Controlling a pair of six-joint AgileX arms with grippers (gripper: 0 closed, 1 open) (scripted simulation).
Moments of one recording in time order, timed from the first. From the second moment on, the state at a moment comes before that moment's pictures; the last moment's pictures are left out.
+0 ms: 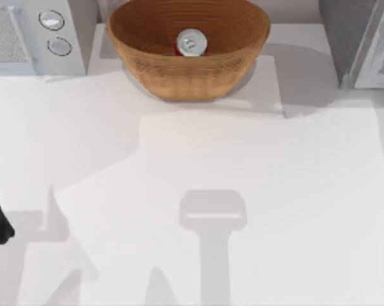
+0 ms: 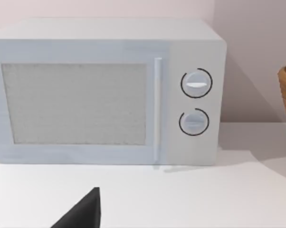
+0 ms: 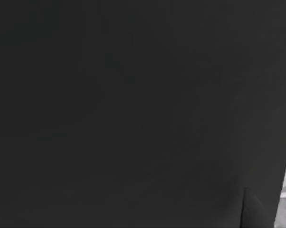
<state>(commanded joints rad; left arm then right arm) 0.00 0.00 0.00 0.00 0.00 0.00 -0.01 1.34 1.77 -0.43 0.00 0.02</state>
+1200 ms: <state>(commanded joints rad) 0.00 0.00 0.00 0.00 0.00 0.00 0.34 1.41 1.83 -0.40 0.40 0.01</state>
